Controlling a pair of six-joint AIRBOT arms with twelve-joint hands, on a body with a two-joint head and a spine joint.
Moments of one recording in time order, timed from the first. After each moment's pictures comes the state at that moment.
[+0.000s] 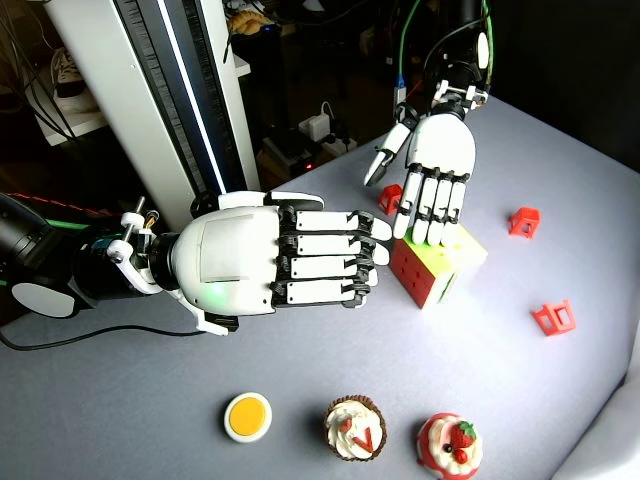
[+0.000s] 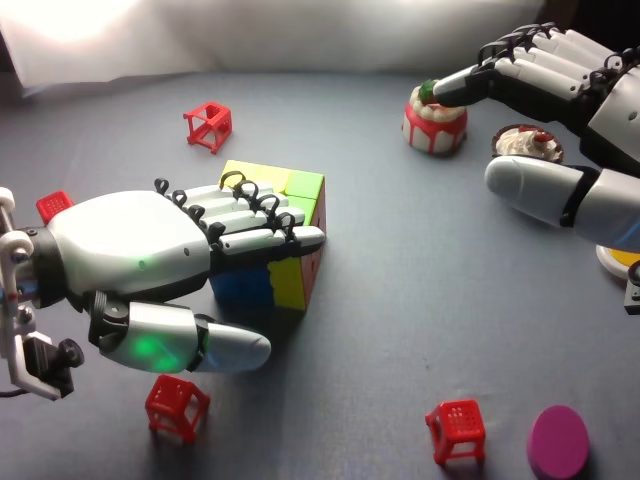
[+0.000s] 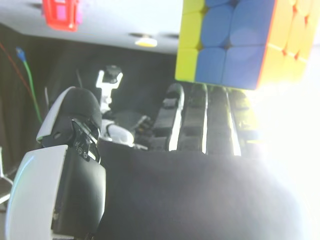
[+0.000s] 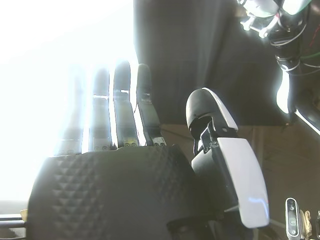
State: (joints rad) left arm 0.85 -0.94 1.11 0.61 -0.66 0.32; right arm -0.93 -1.02 1.15 -0.08 1.15 -0.62
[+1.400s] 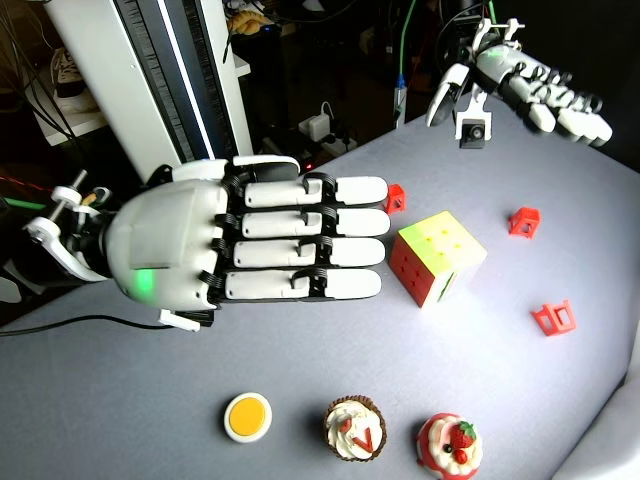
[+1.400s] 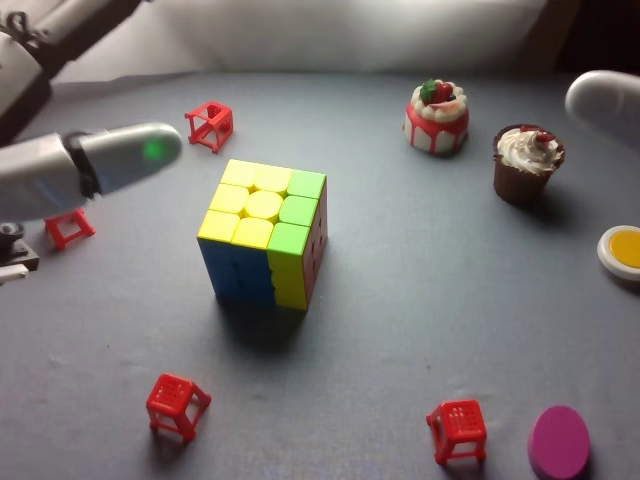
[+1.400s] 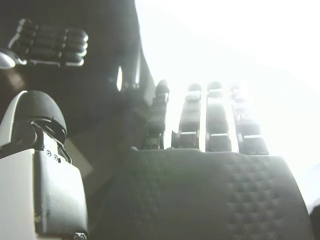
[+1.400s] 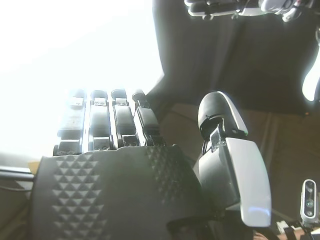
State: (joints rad) left arm 0.99 -0.82 1.04 -0.13 -1.27 0.73; right arm -0.93 -0.86 1.02 0.02 1.28 -0.62
